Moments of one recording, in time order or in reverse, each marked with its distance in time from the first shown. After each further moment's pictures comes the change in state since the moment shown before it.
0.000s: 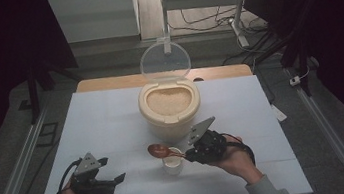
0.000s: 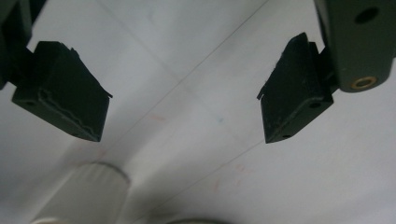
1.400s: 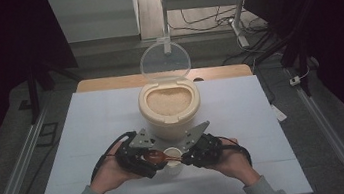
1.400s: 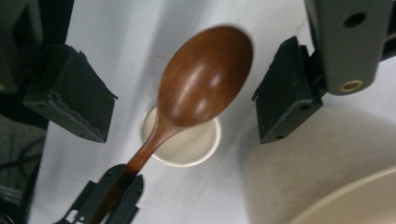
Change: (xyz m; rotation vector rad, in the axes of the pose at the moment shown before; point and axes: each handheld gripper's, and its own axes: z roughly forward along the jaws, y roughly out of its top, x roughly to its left) left arm -0.060 0.117 0.048 0.128 -0.197 0.339; right arm 0.011 0.009 0.004 0.008 0.011 -0.073
